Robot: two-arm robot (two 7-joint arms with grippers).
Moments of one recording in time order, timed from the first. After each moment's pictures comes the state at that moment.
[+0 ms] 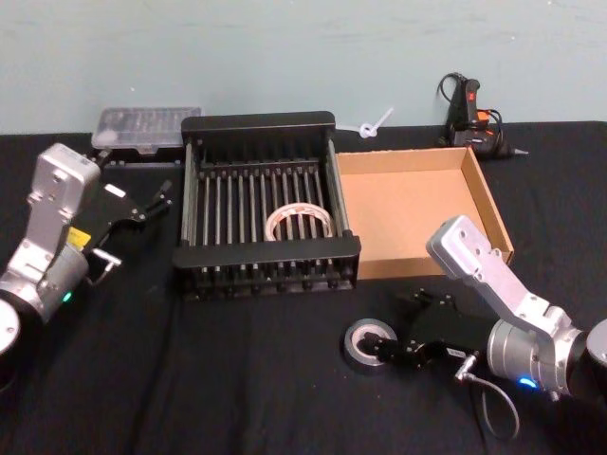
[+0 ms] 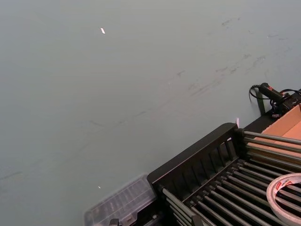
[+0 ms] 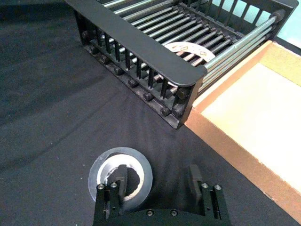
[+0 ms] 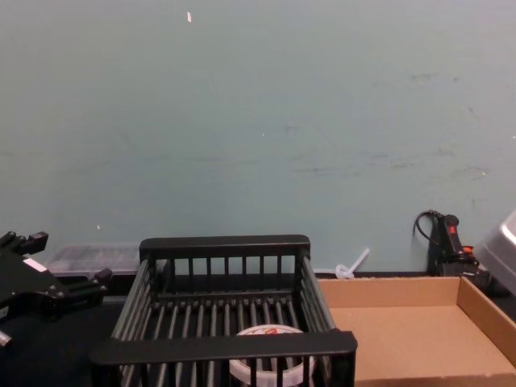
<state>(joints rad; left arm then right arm) -0.20 0.60 0.45 -1.41 -0.25 -0.12 0.03 0.09 0.56 -0.47 -1.68 0.21 0.43 0.46</state>
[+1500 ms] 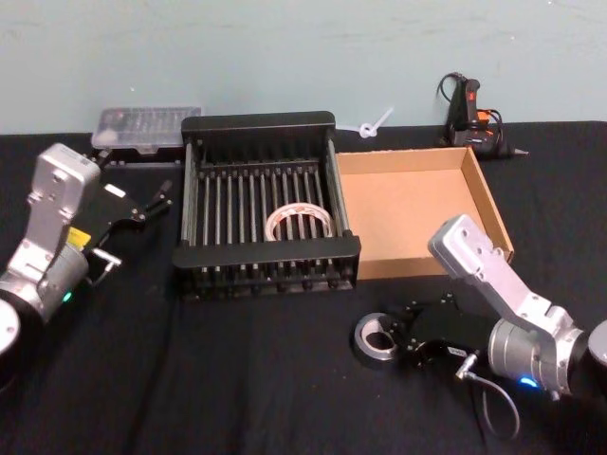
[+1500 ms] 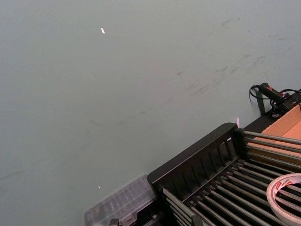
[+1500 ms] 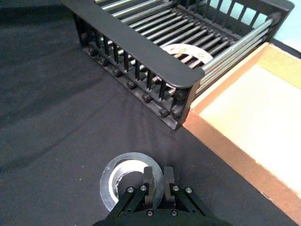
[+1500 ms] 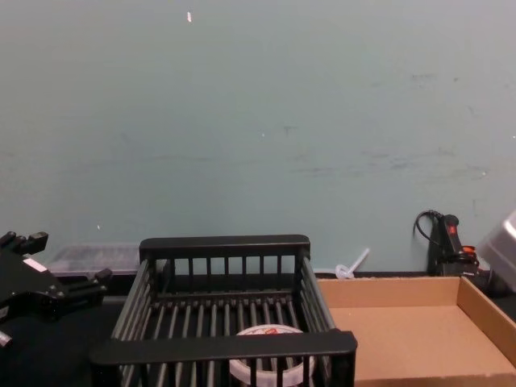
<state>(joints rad) -0.20 0.60 0.45 -1.41 -0.25 -0.12 0.03 0.09 0.56 -0.46 -1.69 0.21 0.42 0.45</state>
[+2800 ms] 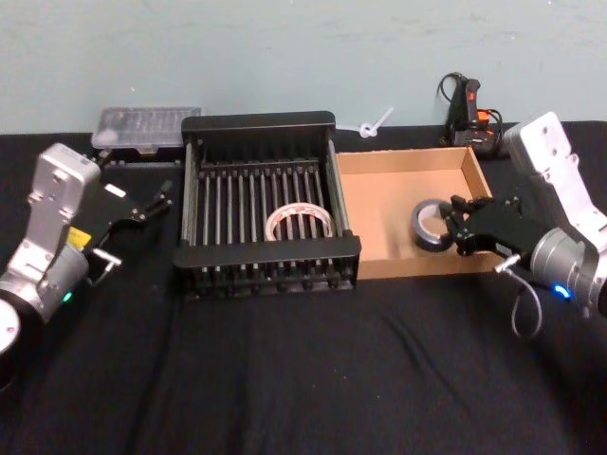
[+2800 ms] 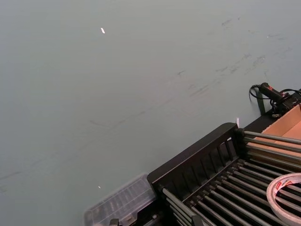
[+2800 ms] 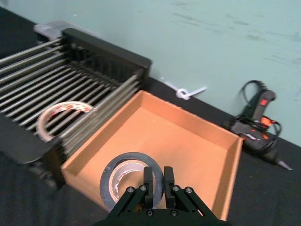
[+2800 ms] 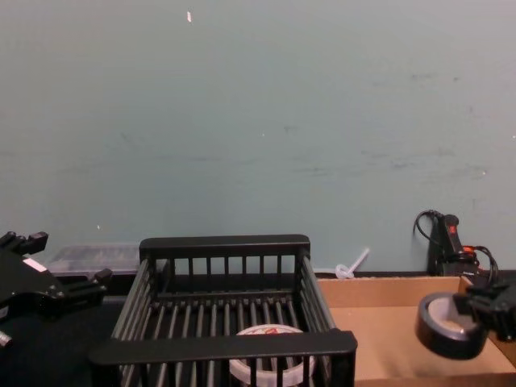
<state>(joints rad) -0.20 0.60 0.45 -1.41 -0.25 -0.12 0.03 0.16 0.48 -0.30 -1.63 0.21 0.39 0.30</state>
